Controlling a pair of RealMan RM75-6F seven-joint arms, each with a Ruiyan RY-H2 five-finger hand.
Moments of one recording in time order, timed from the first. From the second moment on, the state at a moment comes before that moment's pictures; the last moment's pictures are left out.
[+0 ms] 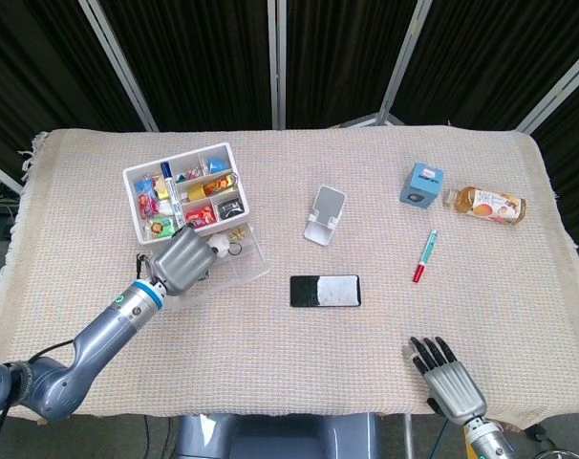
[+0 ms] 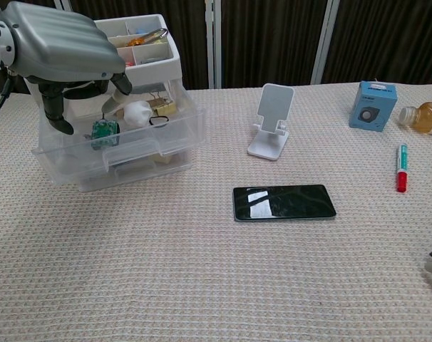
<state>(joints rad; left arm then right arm) -1.10 -1.09 0.03 -1.98 0.82 0.96 1.11 0.12 -1.43 -0.16 -1.38 -1.65 1.24 -0.34</state>
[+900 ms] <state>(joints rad) -1.14 -1.13 0.06 -1.96 0.75 0.98 1.14 0.09 -1.54 -0.13 -1.21 -1.79 1.50 -0.18</state>
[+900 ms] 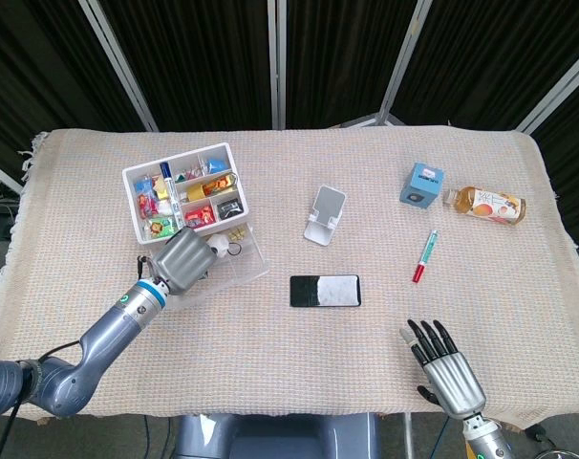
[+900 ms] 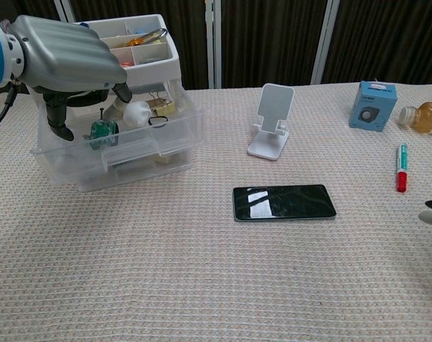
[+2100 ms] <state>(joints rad) -1.15 -1.18 0.07 -1.95 0.75 1.04 1.12 0.09 -1.54 -0.15 -1.21 -1.80 1.49 -0.18</state>
